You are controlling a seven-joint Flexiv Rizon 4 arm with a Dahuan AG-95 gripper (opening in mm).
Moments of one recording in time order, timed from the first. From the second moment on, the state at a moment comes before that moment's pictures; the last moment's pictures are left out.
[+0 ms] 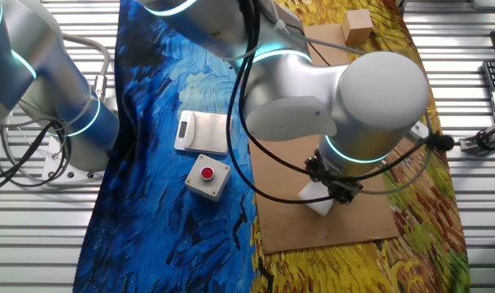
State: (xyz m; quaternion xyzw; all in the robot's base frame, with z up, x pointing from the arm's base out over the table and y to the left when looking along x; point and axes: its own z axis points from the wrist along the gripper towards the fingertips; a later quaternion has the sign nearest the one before) arm 0.528 -0.127 0.032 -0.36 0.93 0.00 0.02
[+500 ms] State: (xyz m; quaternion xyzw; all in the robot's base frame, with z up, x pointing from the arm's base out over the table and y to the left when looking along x) arm 0.527 -0.128 0.034 -0.31 0.95 0.01 0.02
